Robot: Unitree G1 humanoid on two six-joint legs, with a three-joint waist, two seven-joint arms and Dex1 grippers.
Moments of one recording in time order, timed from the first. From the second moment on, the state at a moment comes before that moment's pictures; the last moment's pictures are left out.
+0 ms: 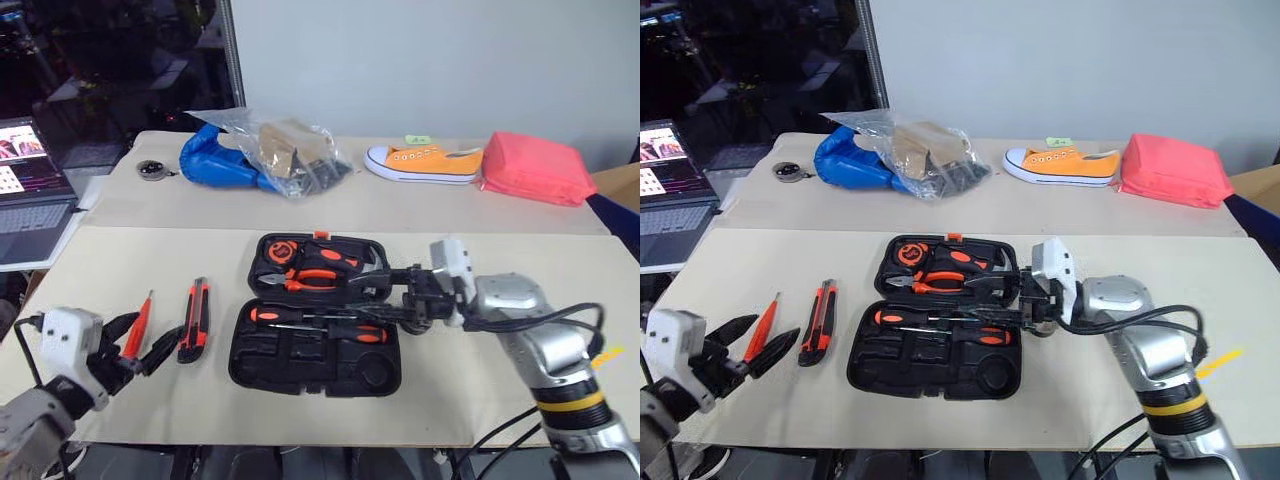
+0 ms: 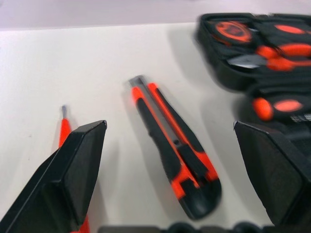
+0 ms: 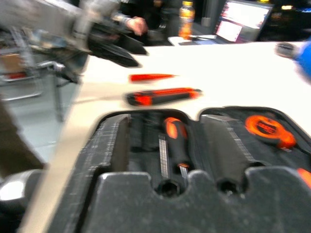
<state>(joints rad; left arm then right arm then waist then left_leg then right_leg) 0.34 0.60 0.62 -0.62 -0.73 0.80 -0.39 -0.37 -0.67 0.09 -0.33 0.63 0.39 1.16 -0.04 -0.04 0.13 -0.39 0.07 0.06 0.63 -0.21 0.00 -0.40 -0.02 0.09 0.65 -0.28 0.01</state>
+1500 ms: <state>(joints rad) -0.31 0.94 -0.19 -0.35 -0.38 0.45 -1.15 0.16 -0.84 -0.28 -0.55 0.61 0.23 1.21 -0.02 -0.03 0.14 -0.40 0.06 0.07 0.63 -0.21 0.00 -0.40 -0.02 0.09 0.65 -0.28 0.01</state>
